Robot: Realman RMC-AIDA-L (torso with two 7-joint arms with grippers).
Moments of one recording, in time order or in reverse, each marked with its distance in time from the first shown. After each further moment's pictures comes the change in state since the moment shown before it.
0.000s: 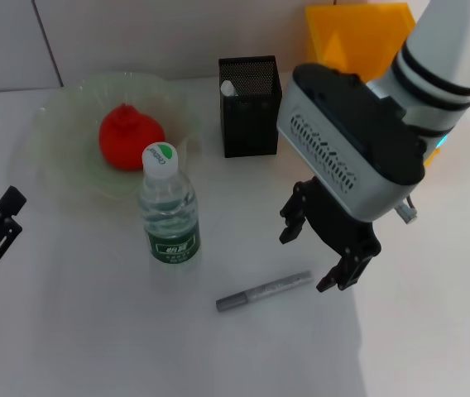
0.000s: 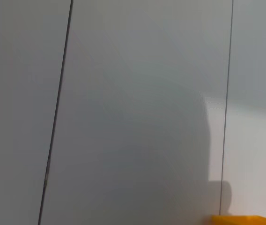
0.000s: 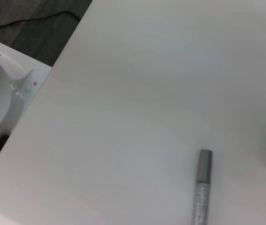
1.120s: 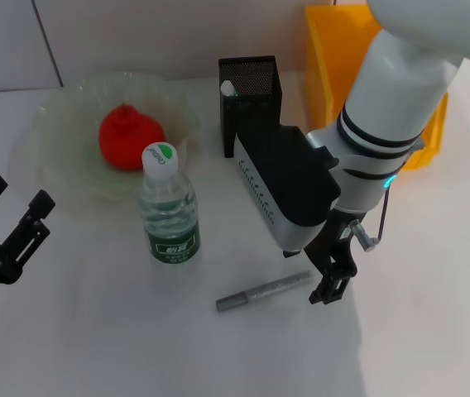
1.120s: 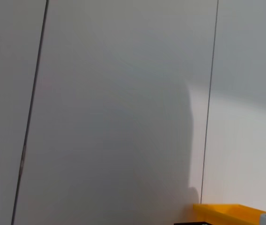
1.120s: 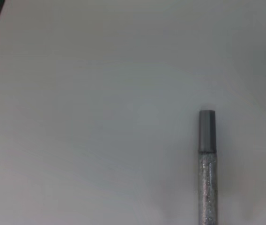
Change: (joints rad) left arm -0.031 0.003 0.050 -0.025 -0.006 -0.018 0.005; right arm 0.055 0.013 -0.212 0.223 -0.042 0.229 0.235
